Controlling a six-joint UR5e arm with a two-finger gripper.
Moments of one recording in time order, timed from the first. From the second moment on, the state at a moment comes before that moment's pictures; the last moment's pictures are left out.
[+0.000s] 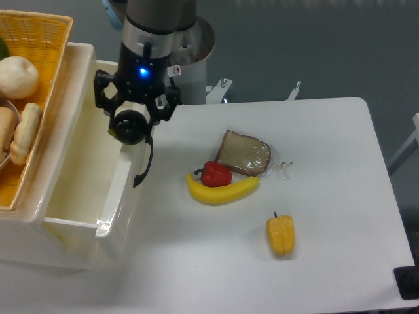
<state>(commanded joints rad) 2.27 -1.56 -1.59 -1.37 1.21 0.28</state>
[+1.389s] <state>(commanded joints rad) 2.33 -1.60 -1.62 -1.35 1.49 0.51</state>
